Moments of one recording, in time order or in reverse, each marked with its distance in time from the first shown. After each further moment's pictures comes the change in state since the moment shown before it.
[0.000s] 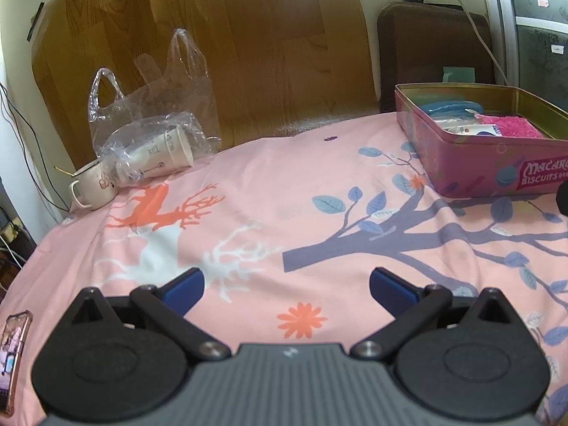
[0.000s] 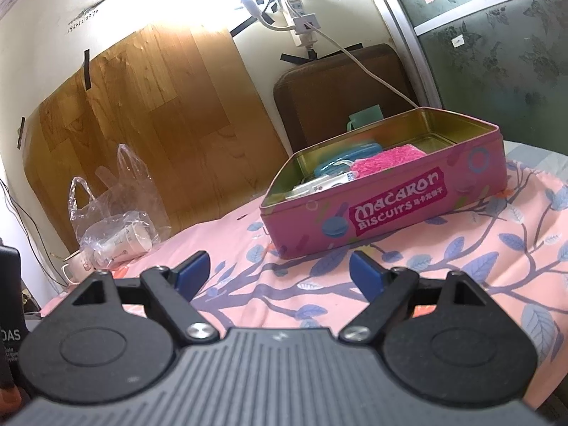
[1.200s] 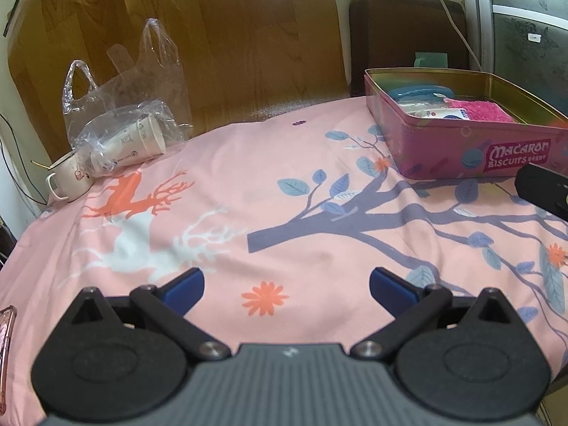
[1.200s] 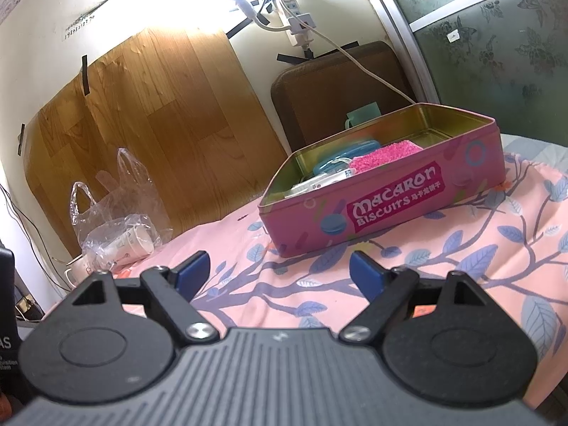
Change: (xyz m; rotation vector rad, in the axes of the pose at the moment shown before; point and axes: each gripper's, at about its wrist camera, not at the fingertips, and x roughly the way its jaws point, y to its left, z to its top) left arm -0.009 -0.012 -0.002 0.019 0.060 -0.089; right arm 0.000 -0.006 0.000 0.022 0.002 0.015
